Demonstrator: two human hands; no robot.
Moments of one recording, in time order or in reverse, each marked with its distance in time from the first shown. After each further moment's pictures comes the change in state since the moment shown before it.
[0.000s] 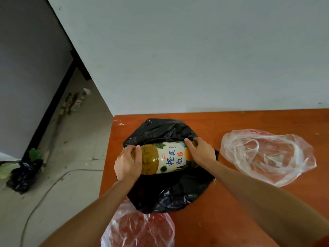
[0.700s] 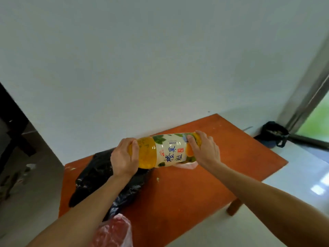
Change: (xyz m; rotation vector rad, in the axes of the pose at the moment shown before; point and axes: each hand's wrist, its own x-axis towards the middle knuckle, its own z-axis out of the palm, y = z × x) left_hand -0.150 0.186 -0.047 -0.363 0.057 0.762; right_hand -0.246 0.122 -0.204 0.177 0.643 0.028
